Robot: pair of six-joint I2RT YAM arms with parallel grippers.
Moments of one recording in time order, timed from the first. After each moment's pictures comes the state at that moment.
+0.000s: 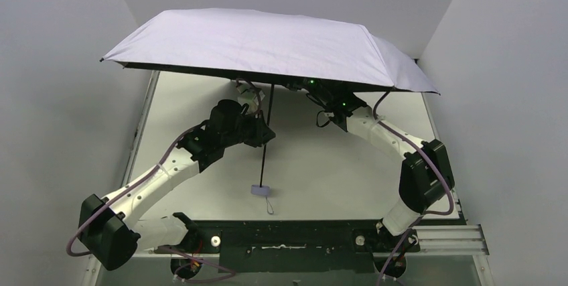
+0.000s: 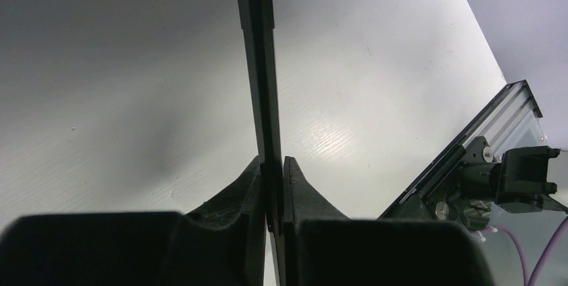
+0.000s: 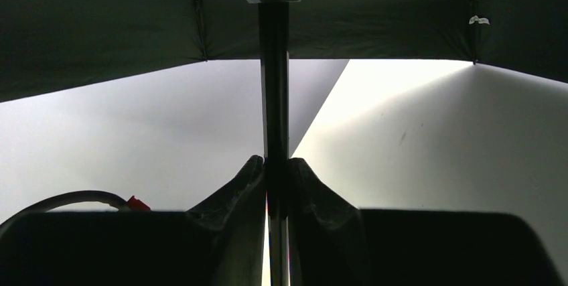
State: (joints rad) left arm -0.67 1.19 0.95 -0.26 0.17 -0.43; right arm 0.57 1.63 1.30 0.37 -0.32 0.86
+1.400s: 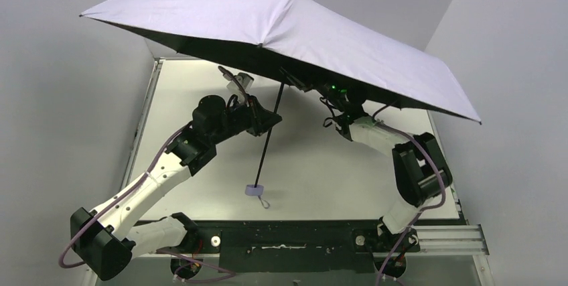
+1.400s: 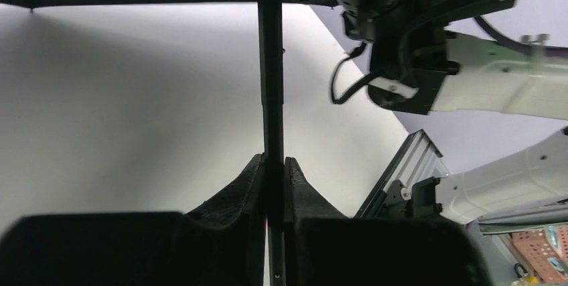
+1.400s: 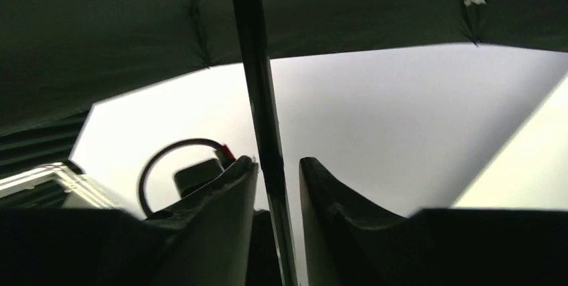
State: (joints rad) left arm -0.66 1.10 0.96 -0.01 0.26 -0.56; right arm 0.47 1.71 1.07 1.23 -0.48 1.50
